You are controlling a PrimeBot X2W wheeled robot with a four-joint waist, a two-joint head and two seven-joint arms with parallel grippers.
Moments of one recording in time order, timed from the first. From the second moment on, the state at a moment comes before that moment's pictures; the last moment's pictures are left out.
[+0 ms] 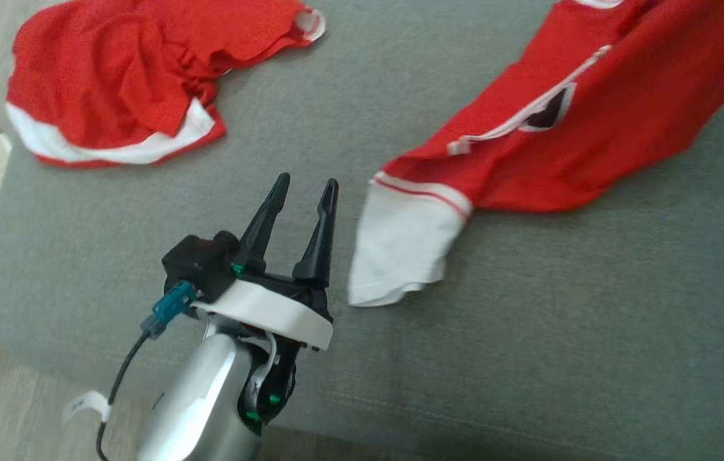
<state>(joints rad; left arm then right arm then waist) -0.28 0.04 -0.48 0.18 -0.45 0.03 -0.26 -0.97 -0.64 0.30 0.57 0.17 0.13 0.08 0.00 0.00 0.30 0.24</state>
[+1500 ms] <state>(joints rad) -0.20 0.04 -0.38 0.20 -0.41 0.02 -0.26 -0.30 -0.11 -0.01 0.56 0.19 0.13 -0.25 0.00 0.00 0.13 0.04</state>
